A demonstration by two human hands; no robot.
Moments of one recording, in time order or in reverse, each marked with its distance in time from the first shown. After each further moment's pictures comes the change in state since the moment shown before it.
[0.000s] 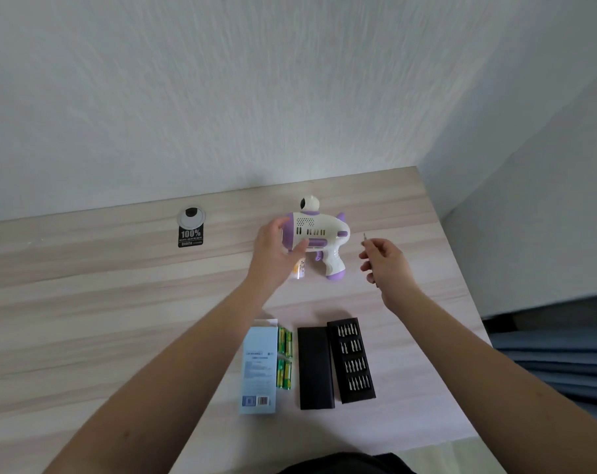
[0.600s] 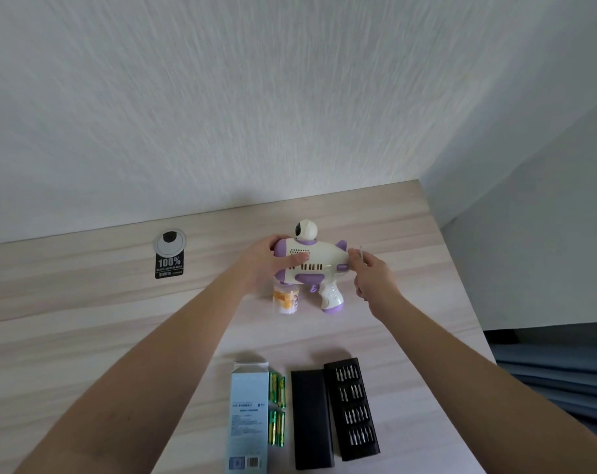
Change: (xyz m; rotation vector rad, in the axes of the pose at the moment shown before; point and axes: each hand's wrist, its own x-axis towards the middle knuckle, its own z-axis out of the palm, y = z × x) left_hand 0.095 -0.025 0.005 -0.269 -0.449 -0.314; right_hand 0.070 -0.008 0.026 -0.095 -0.074 0.075
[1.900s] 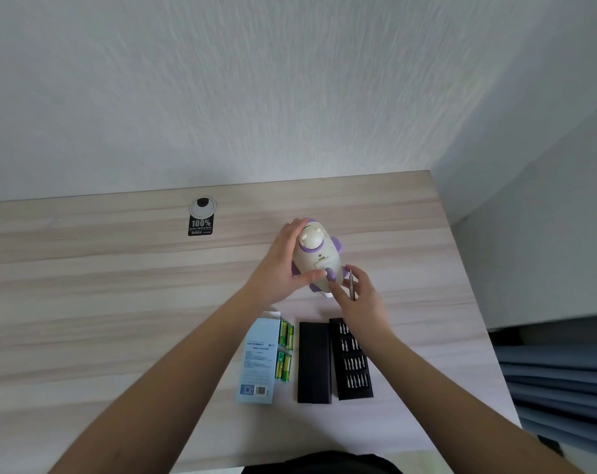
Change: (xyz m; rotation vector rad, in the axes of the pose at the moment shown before) left_hand -0.113 -0.025 0.038 0.371 0.204 0.619; right_hand -0.131 0.048 0.018 -0.077 -0.080 -0.164
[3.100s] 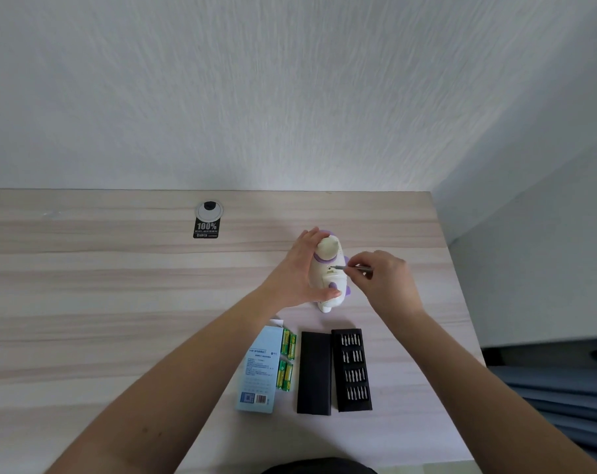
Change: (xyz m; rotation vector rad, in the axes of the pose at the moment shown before) left_hand 0.012 -0.002 0.003 -0.044 -0.026 0.110; right_hand 0.017 -0.062 -0.023 -0.677 0.100 -0.506
